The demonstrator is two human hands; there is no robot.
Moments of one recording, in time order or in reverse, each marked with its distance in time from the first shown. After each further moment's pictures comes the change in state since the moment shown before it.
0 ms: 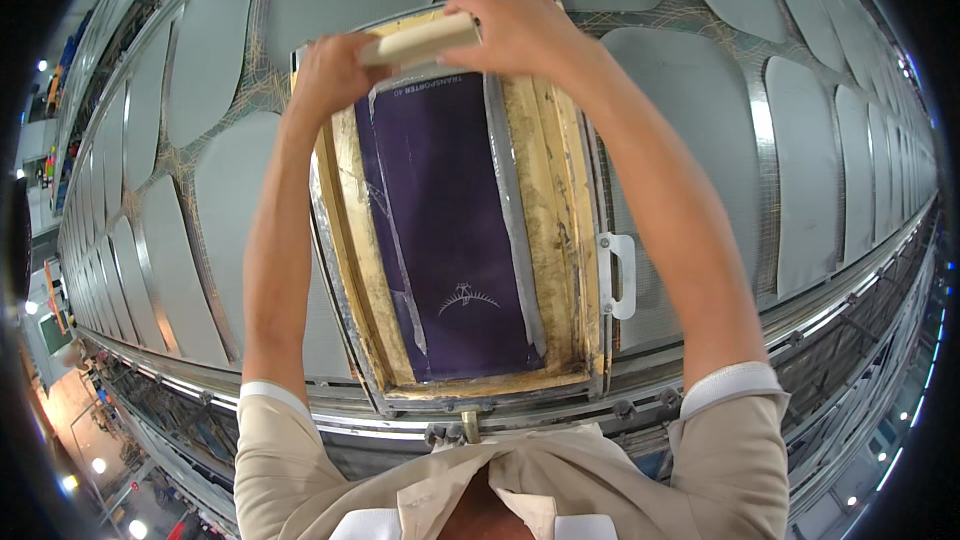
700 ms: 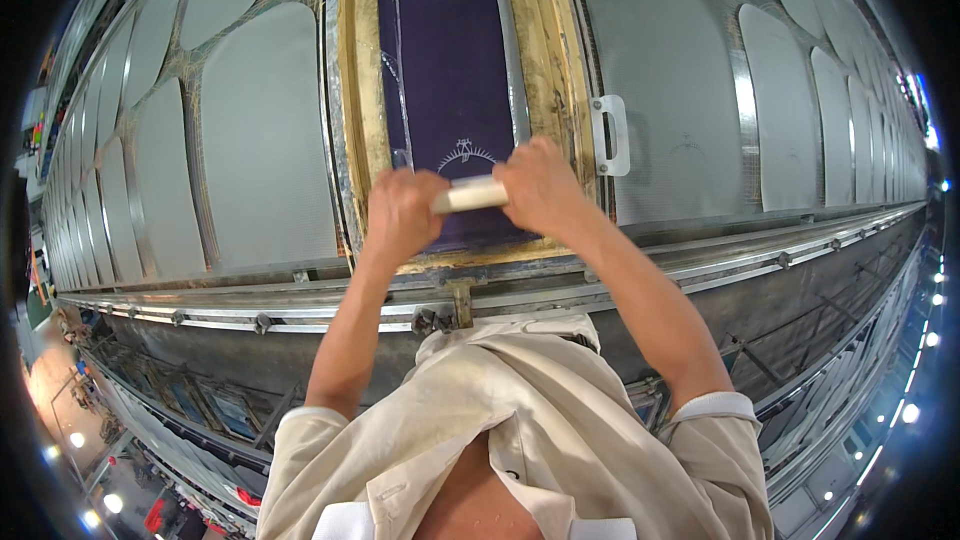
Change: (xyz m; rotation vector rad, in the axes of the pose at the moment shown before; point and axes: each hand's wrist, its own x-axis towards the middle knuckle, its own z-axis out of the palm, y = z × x) left_hand -0.327 0.166 0.029 -0.098 -0.026 -0.011; right_hand -0.289 -0.151 0.074 0.001 -0.212 -0.143
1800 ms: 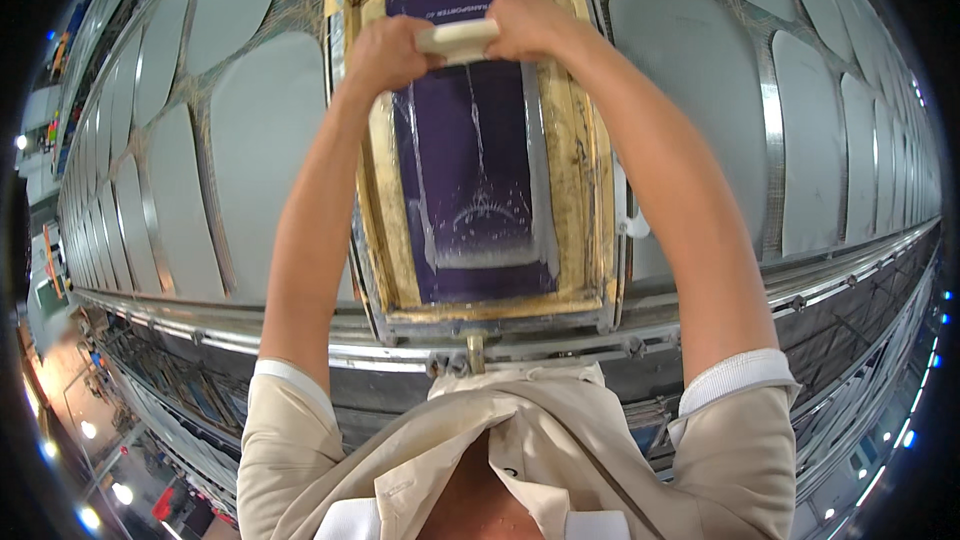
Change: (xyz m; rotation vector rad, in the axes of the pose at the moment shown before) left_hand 0.240 -0.105 -0.044 0.166 -0.144 -0.136; right_hand 0.221 0.145 -0.079 0.163 -0.218 0.248
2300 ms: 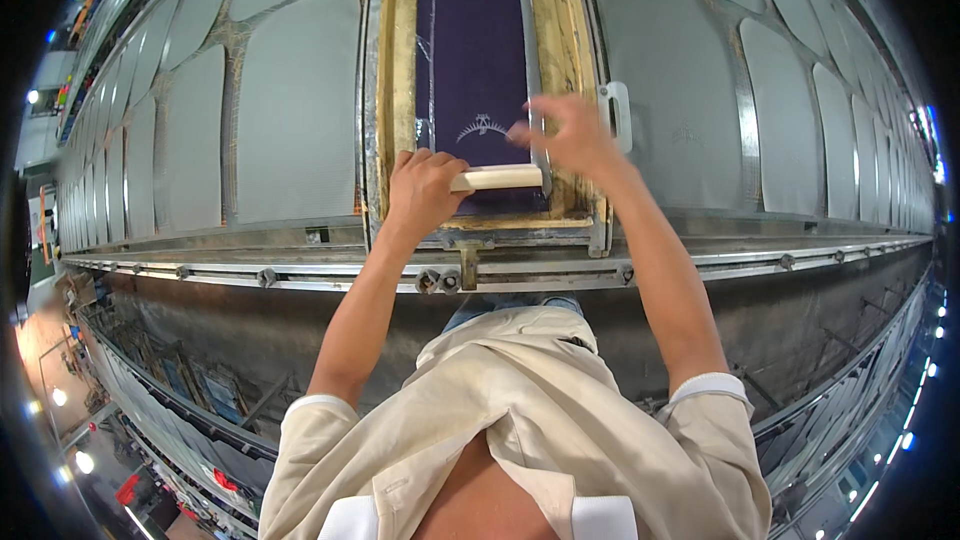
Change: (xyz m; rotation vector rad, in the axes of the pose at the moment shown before) left_hand -0.289 0.105 0.067 -0.087 0.223 0.065; right_hand -0.247 -0.059 0.114 0.269 0.385 -0.045
